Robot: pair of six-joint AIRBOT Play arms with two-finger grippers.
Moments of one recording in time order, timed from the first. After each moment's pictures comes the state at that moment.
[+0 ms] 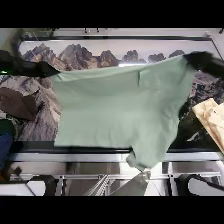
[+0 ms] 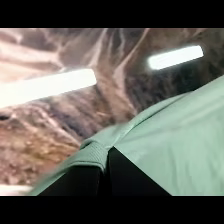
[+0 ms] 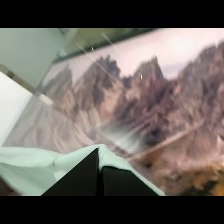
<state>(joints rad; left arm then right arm) 0.21 -1.59 1.50 -2.40 1.23 2.16 -0.35 -1.38 1.14 -0.12 1.02 0.62</state>
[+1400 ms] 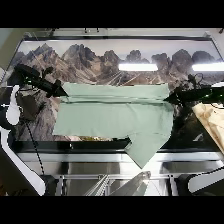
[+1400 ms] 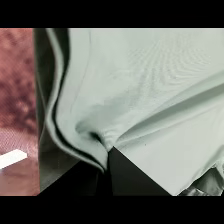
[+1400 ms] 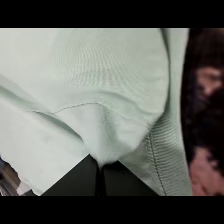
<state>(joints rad) 0.24 -2.18 1.93 -2.24 1.60 1.86 -0.38 -1.82 1.27 -0.63 1.30 1.06</state>
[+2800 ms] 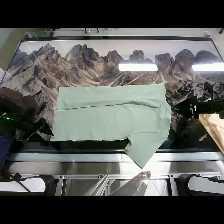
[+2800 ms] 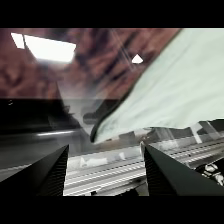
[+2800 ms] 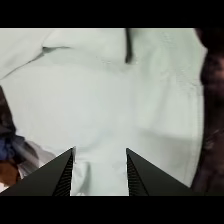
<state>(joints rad) 0.45 -1.57 0.95 -1.89 1.56 1.72 -0.53 -1.46 0.92 -0.61 1.41 0.99</state>
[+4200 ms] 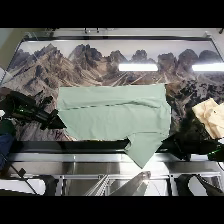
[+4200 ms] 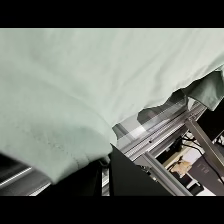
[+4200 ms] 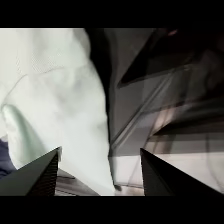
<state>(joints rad) 0.30 -1.63 1.00 -2.19 1.57 1.94 -0.53 -0.90 0.21 -0.78 1.21 1.36</state>
